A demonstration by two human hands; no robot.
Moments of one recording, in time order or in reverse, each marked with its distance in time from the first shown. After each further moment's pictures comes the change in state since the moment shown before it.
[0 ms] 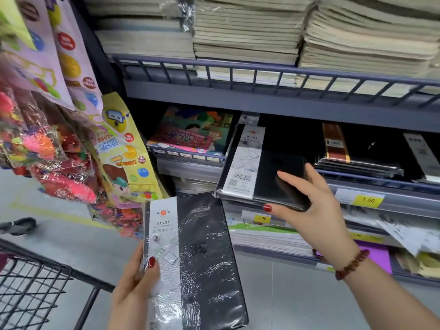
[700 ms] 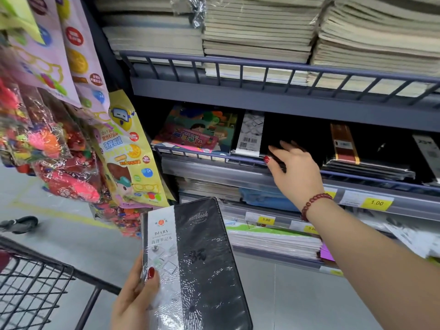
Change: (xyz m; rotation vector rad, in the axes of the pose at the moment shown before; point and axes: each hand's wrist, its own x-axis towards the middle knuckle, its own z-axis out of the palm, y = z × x) left_hand -0.016 0.012 0.003 -0.074 -0.019 -0.036; right_hand 0.086 0.006 0.031 -0.465 0.103 -0.141
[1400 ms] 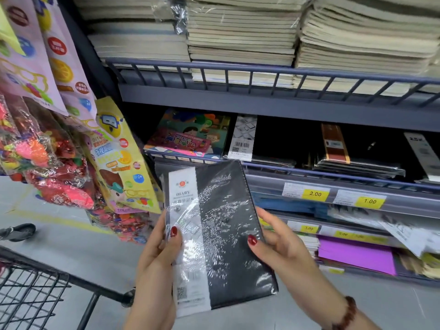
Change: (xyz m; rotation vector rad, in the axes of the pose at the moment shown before) left_hand 0.025 0.019 0.051 -0.221 -0.125 -0.011; right_hand -0.131 -0.026 -0.017 1.191 -0.474 0.310
